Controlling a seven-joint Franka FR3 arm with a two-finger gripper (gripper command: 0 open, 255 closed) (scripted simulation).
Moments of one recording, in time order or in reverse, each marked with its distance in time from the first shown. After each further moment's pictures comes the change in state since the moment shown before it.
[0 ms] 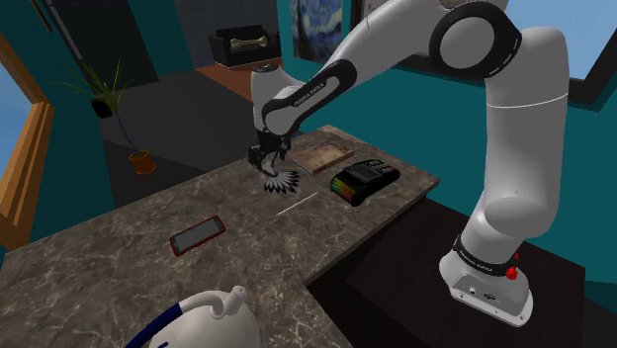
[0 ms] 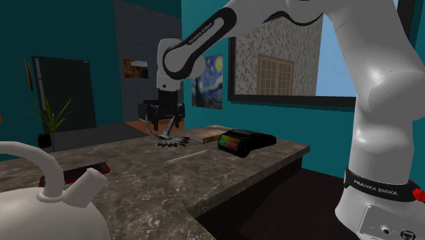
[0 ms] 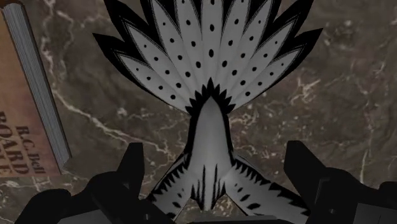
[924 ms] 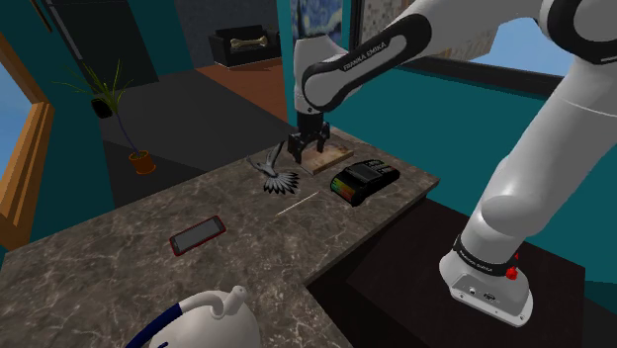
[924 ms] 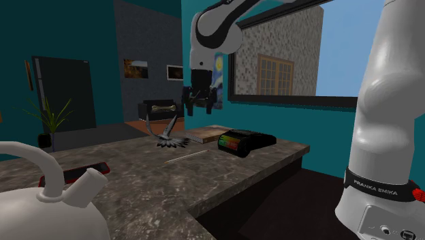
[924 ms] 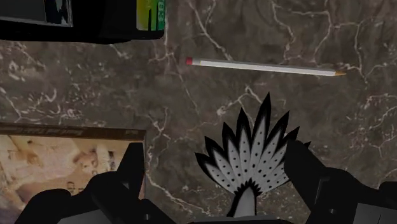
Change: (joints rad) arm -0.067 -0.468 0.006 -0.396 0.230 -0.149 -0.279
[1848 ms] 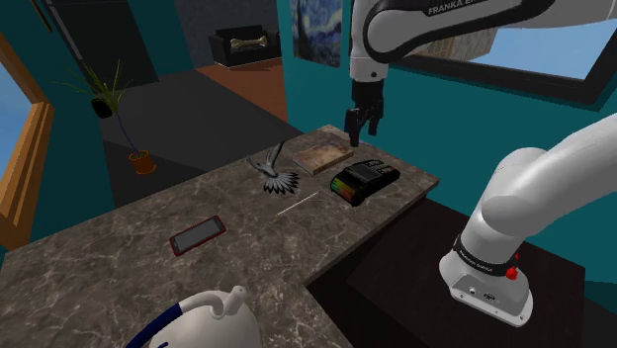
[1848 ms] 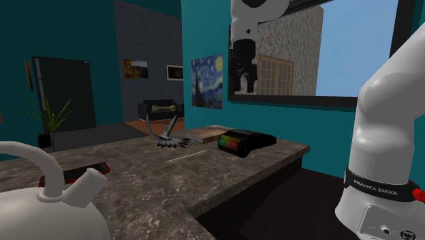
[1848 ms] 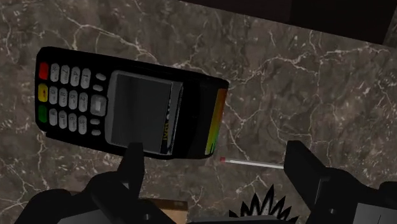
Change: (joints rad) arm 0.002 -0.467 -0.138 -0.181 0.068 -0.413 -0.251
